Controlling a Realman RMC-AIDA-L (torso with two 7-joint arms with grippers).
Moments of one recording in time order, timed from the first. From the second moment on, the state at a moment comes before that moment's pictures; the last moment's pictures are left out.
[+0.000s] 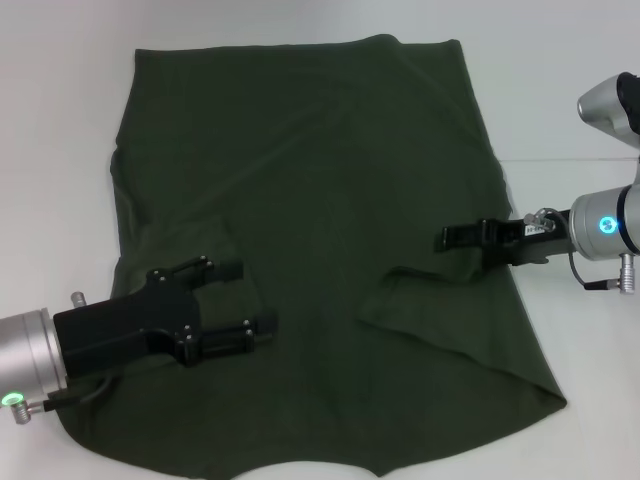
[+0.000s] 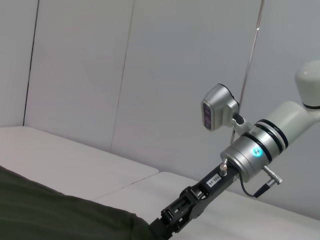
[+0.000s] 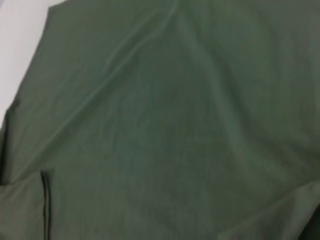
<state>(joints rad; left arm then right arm) -0.56 -2.11 0.40 0.53 2.06 1.63 -1.16 0.89 1.95 -0.92 -0.36 -2.23 -0.89 2.52</state>
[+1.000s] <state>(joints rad) -0.55 -2.11 0.40 0.53 2.06 1.65 -1.14 0.87 1.95 -0.92 -0.35 -2.25 -0.87 2.47</state>
